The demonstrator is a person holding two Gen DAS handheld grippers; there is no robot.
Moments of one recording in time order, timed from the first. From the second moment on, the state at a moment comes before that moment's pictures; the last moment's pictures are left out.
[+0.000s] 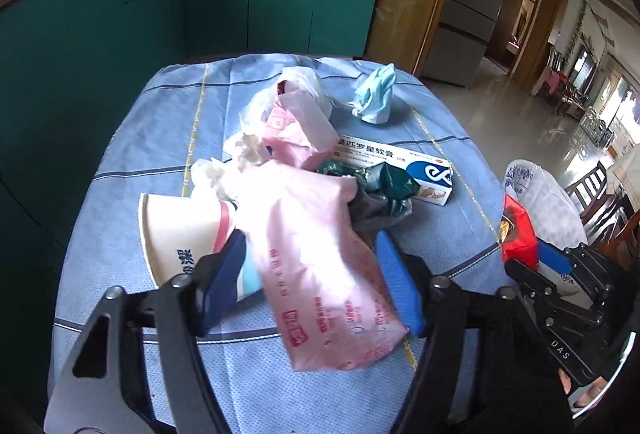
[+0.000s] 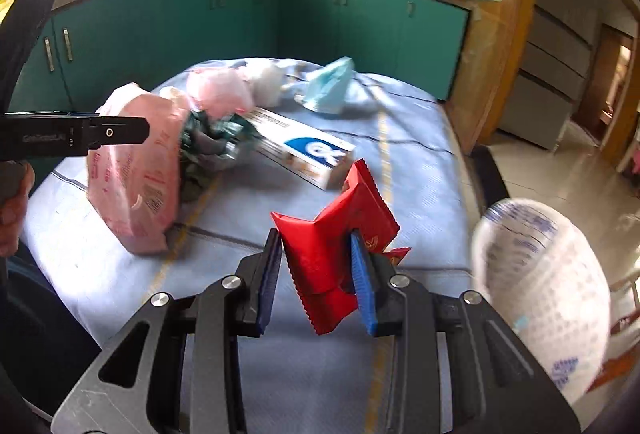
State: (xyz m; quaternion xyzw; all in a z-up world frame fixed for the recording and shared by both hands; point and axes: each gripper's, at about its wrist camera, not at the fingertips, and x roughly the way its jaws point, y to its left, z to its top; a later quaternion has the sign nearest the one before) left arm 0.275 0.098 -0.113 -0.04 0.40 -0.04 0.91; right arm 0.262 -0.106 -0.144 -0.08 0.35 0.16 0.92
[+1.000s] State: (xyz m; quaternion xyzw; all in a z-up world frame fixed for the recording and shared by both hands) left arm 0.261 0.062 -0.119 0.00 0.41 -0.10 0.91; right arm 0.258 -0.145 -0.161 0.00 0.38 0.13 0.92
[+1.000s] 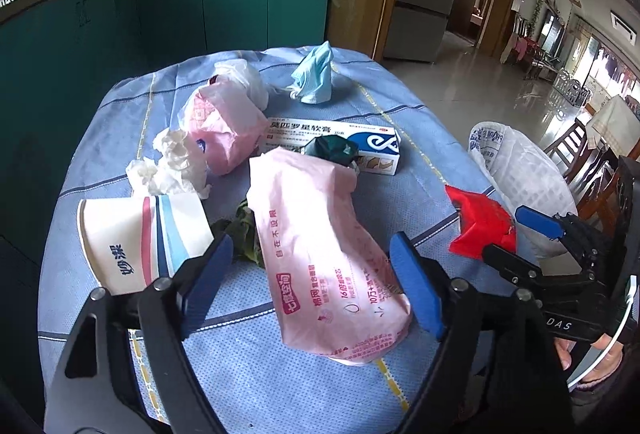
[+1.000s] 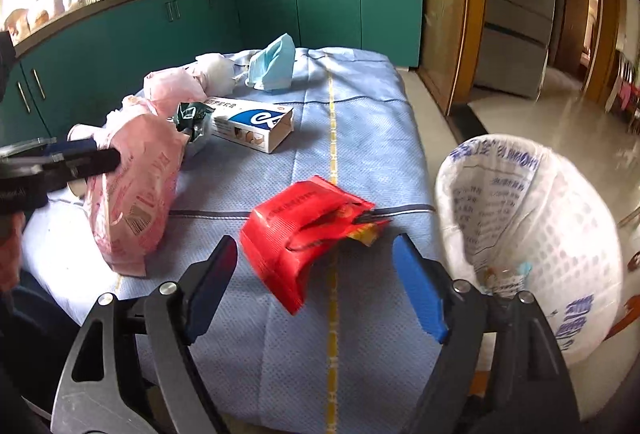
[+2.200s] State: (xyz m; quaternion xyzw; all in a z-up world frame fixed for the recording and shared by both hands) left arm 0.237 0.060 -0.083 0.01 0.30 -0.11 0.95; right arm 0.262 -0.117 -0.153 -0.04 0.35 0.11 0.93
